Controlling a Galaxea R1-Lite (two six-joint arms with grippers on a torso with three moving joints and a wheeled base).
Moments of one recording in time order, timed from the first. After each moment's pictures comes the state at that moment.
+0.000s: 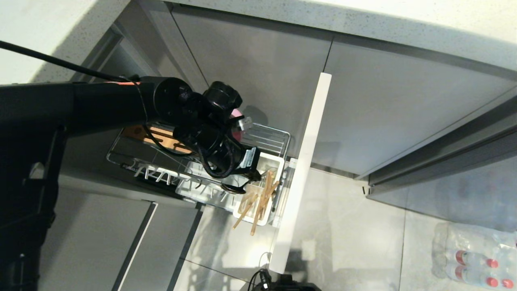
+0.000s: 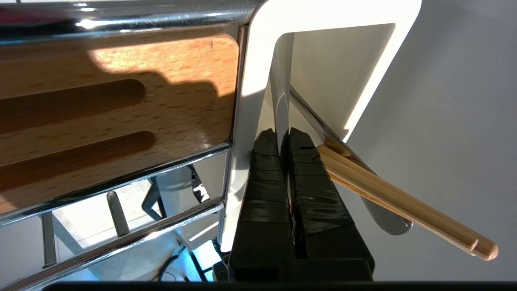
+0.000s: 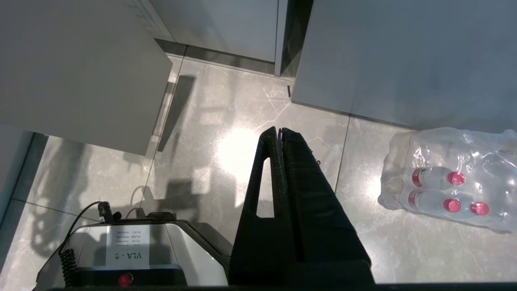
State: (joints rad) left arm -0.52 2.10 -1.97 0.83 -0.25 -0.18; right arm 0.00 0.00 0.00 0.00 -0.02 0.04
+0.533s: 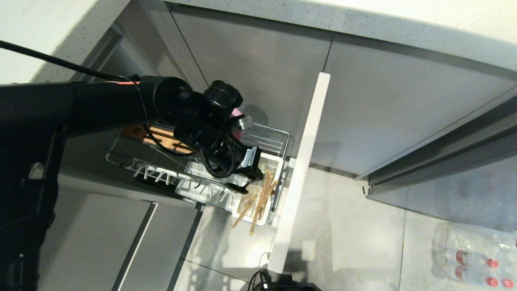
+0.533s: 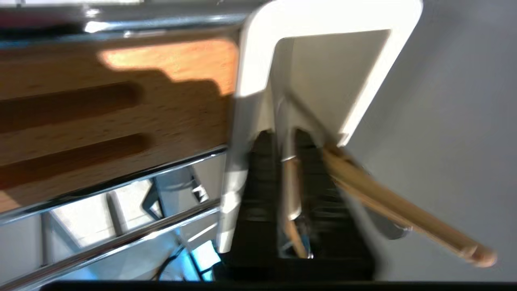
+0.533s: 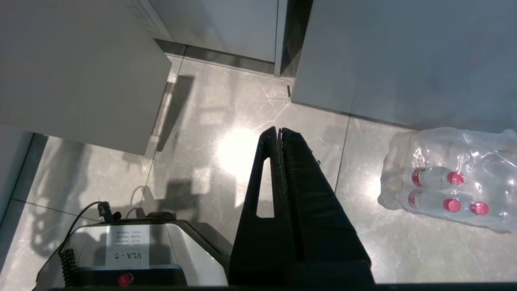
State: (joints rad) left arm -0.52 2.10 -1.97 0.82 -0.23 -0.18; right arm 0.00 0.00 0.00 0.00 -0.02 0.04
